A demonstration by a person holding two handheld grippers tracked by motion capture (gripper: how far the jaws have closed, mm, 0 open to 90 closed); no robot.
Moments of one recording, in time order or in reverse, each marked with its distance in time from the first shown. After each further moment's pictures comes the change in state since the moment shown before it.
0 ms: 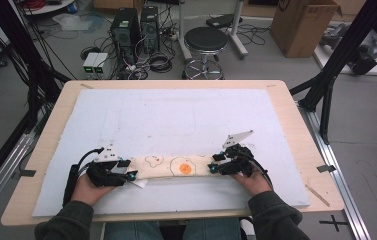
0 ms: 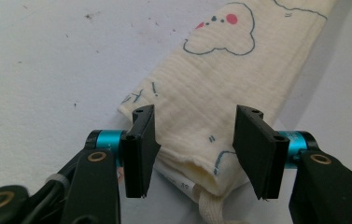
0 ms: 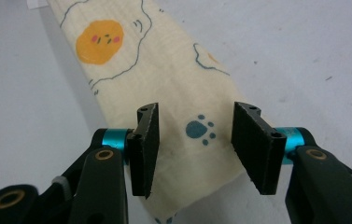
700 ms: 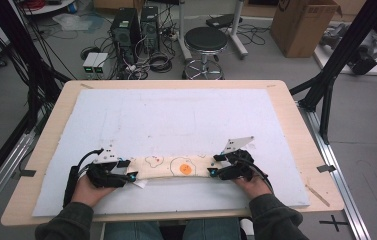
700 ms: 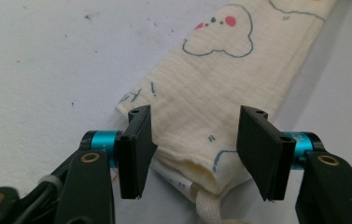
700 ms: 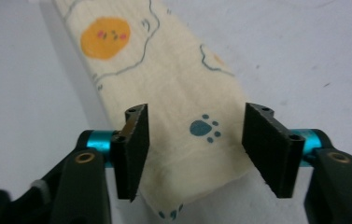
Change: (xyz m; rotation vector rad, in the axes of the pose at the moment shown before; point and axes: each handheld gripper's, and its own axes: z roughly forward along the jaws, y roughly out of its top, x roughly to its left) left arm -0.002 0.000 -0.005 -0.042 -0.001 -0.011; right arm 0.008 -0.008 -0.001 -0.056 -0.038 -0.061
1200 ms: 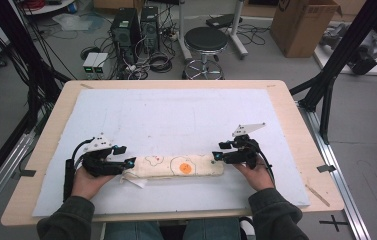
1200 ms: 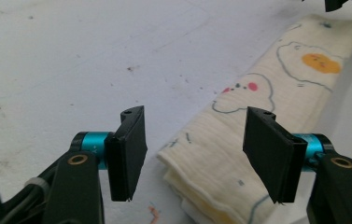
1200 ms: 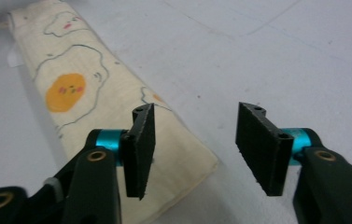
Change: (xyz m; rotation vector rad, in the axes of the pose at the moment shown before) left arm 0.021 0.017 -0.003 -0.098 0.054 -0.087; right arm -0.035 0.011 -0.011 -0.075 -0.022 0.158
